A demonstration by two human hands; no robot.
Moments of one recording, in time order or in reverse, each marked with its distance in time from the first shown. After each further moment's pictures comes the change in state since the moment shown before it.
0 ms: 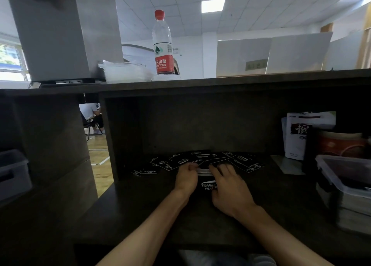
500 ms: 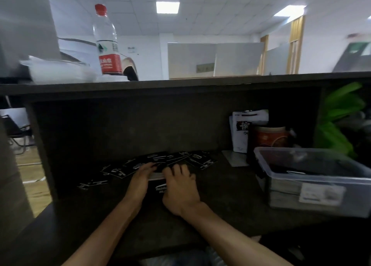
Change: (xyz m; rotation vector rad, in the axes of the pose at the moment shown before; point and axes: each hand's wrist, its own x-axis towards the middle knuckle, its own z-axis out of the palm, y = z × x) left_hand 0.010 -0.018 0.000 -0.154 -0.149 0.104; right_hand -0.002 -0.017 -0.001 -0.076 -0.032 0.089
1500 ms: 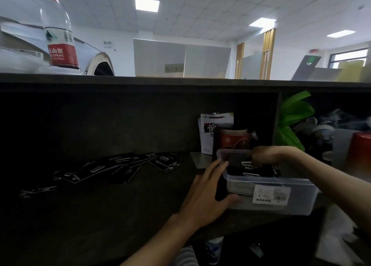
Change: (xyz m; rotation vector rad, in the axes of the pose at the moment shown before) left_hand -0.080 0.015 0.224 0.556 -0.464 0.776; right_hand -0.037 0.292 -0.178 -0.036 -0.527 0.594
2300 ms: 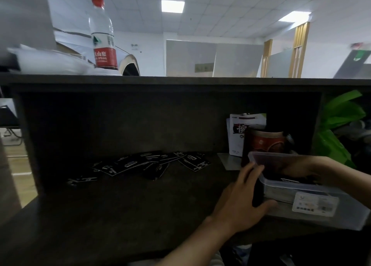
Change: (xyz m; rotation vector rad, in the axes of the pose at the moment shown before) left_hand -0.004 0.008 -0.006 -0.059 -0.068 -0.006; right_hand 0.010 -0.008 0.022 -0.109 -0.019 -0.136
